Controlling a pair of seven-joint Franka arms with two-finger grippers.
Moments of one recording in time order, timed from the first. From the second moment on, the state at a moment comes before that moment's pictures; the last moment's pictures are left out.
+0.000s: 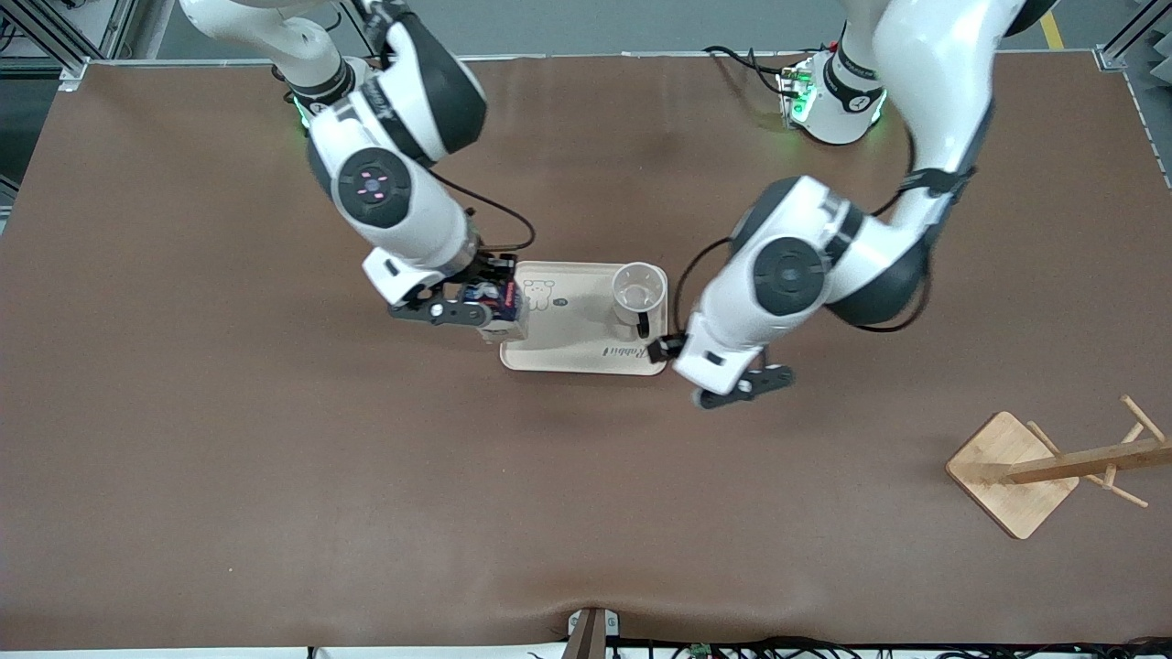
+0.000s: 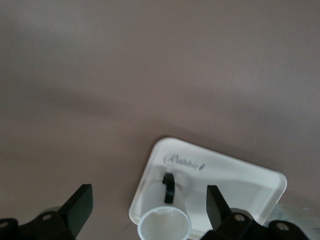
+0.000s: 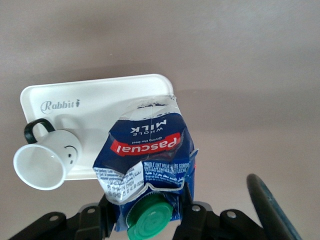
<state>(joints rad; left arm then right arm) -0.17 0.57 -0.42 -1.36 0.07 1.86 -0.87 0.58 0.35 0.03 -1.62 0.17 1.85 0.70</state>
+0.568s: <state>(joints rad) -0.03 0.38 -0.42 -1.36 0.11 1.80 -0.86 0.67 0.40 0.03 -1.69 0.17 1.93 0.79</state>
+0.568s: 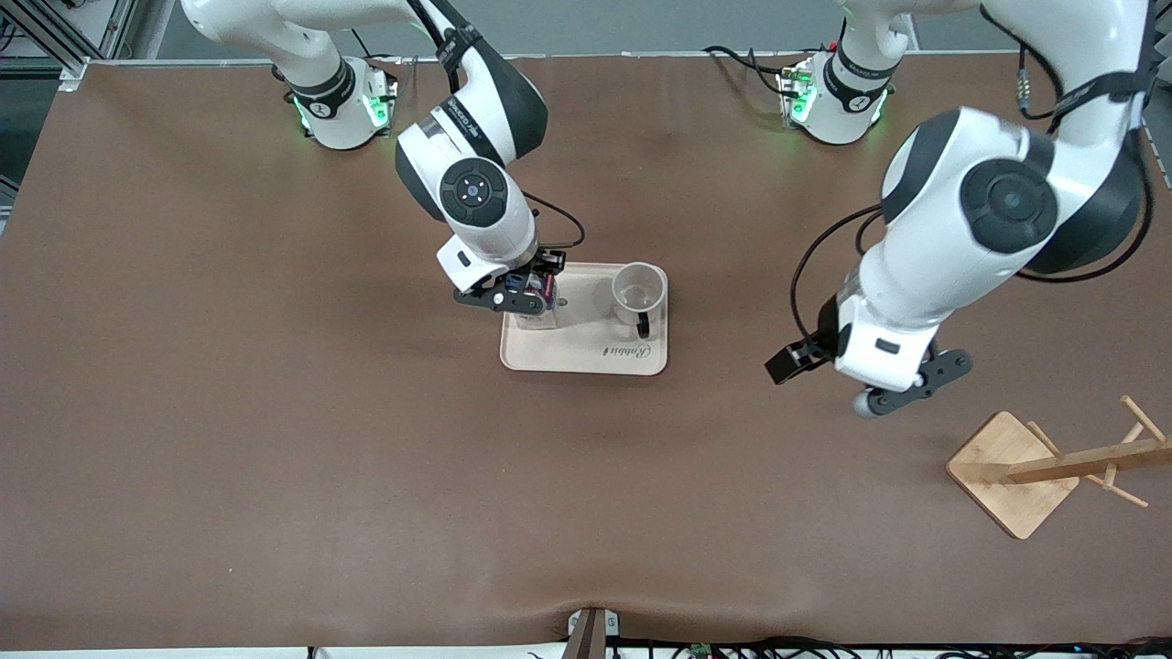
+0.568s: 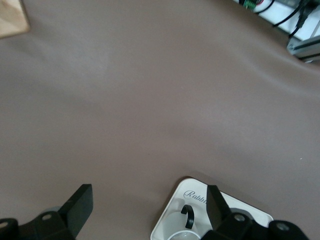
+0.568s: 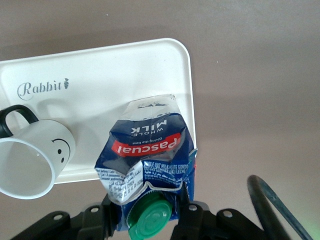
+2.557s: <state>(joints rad) -0.01 -0.05 -0.10 -1.58 0.05 1.57 -0.14 0.09 0.35 0.00 -1.38 0.05 1.50 0.22</state>
